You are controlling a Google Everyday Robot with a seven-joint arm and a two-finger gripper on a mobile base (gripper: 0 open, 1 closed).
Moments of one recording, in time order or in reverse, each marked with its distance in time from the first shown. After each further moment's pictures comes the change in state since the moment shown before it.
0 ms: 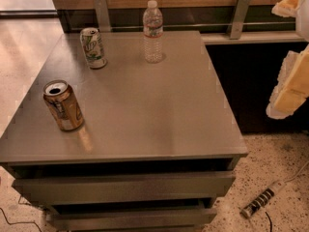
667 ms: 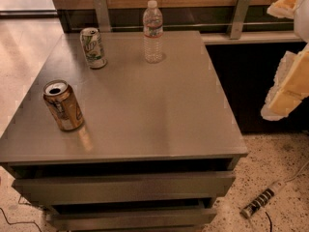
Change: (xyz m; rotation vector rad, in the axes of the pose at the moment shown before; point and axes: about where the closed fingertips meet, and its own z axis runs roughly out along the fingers) arm -0.009 0.006 -0.002 -0.012 -0.058 0.003
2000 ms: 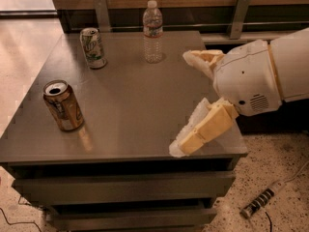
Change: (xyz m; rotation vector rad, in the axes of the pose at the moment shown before) arm -0.117 0.082 0.065 -0.223 -0.685 0.070
